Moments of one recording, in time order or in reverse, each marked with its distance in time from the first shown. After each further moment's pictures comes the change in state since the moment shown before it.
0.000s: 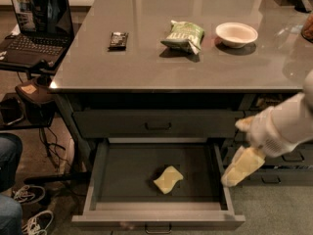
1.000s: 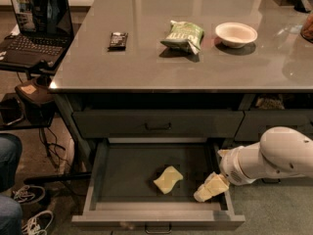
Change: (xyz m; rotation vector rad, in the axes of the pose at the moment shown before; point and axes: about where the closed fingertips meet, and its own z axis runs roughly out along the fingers) arm 0.040 0.000 0.148 0.015 -0.099 0.180
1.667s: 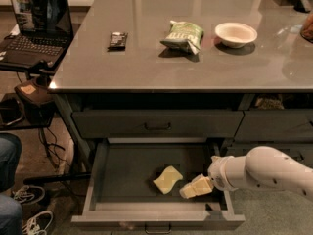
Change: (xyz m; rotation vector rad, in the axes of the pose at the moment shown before) arm 0.001 -0.006 0.052 0.053 -0.104 0.151
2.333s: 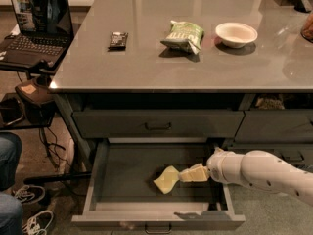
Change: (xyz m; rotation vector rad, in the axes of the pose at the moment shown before) arm -0.025 -0.041 0.018 0.157 -0.137 0.089
